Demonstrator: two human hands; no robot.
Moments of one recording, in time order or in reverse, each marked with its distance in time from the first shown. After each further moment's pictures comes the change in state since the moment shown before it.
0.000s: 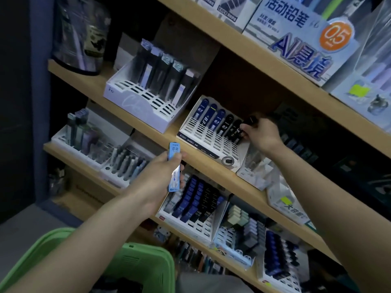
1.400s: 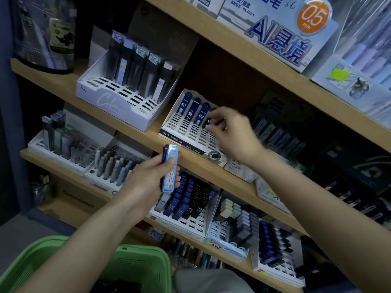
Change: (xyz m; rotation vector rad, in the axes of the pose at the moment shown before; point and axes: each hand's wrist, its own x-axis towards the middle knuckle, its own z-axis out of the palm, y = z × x) left_hand 0.009 -0.015 0.006 -0.030 -0.090 -0.020; right_hand -0.046 -0.018 0.008 -0.110 -0.023 -0.474
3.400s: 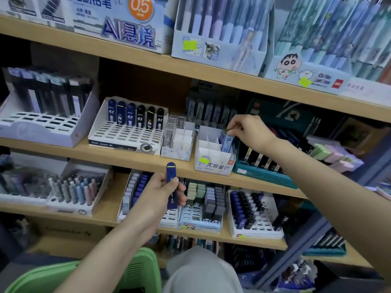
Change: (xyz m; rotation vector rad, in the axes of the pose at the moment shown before) left_hand -0.047 -0.058 0.121 0.331 -0.129 -0.002; right_hand -0.107 0.156 -0.097 -0.059 0.013 0.329
